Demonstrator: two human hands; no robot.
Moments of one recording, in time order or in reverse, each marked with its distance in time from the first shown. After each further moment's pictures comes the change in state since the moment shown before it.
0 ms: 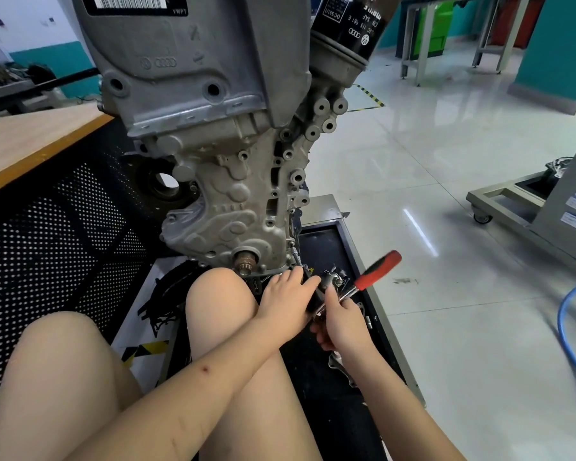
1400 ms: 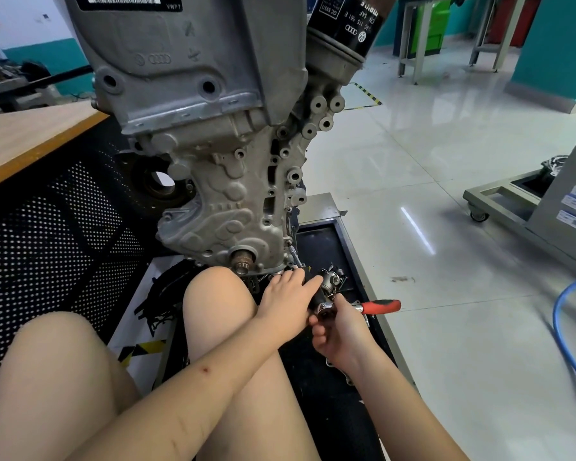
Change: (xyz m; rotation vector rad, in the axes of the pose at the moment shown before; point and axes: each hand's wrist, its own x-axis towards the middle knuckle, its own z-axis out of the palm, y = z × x) left_hand 0.000 0.003 -0.001 0.008 -0.048 0.024; right_hand -0.002 -0.008 -0.002 0.609 -0.107 0.402
